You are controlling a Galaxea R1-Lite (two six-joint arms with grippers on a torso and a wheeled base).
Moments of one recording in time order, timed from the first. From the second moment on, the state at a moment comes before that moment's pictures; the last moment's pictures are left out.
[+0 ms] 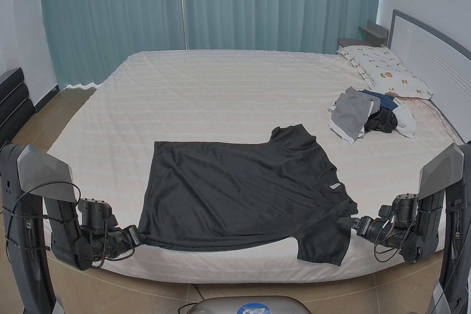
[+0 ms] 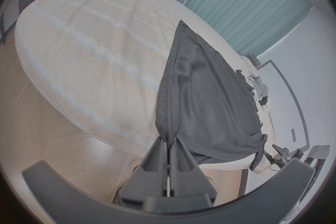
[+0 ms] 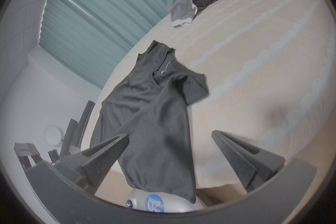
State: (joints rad) left arm -0.04 2.35 -0.34 -1.23 -0.25 -0.56; right arm 0.02 2.46 -0.30 -1.55 0.36 0.56
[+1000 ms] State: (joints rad) left arm -0.05 2.35 -0.34 -1.23 -0.25 -0.55; right arm 0.09 2.52 -0.35 -1.55 0.36 0.54
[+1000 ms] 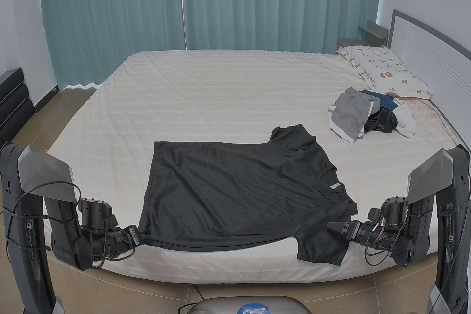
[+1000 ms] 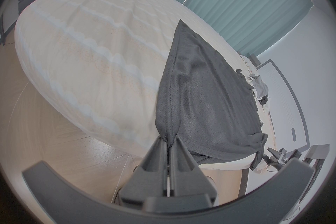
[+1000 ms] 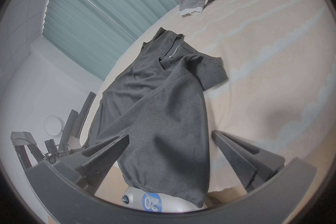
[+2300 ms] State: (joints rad) left arm -0.04 2.32 -0.35 -1.23 -0.25 -0.64; right arm 0.04 2.39 -0.20 -1.55 0.30 0.43
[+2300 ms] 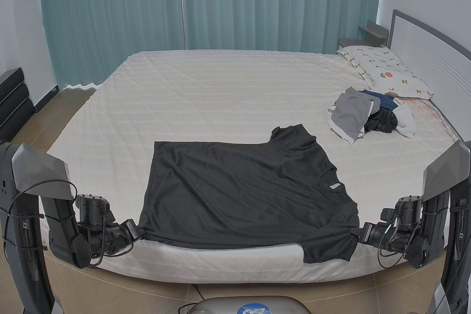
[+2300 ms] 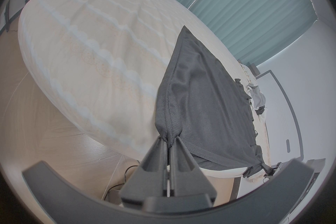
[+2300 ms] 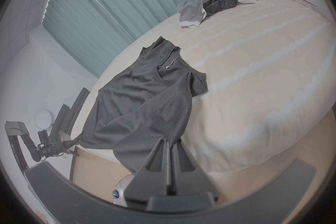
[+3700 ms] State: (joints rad) left arm -0.06 2.33 -0.05 -1.40 -0.02 -0.15; right arm 0.03 2.20 -0.02 -1.15 0.30 0.26
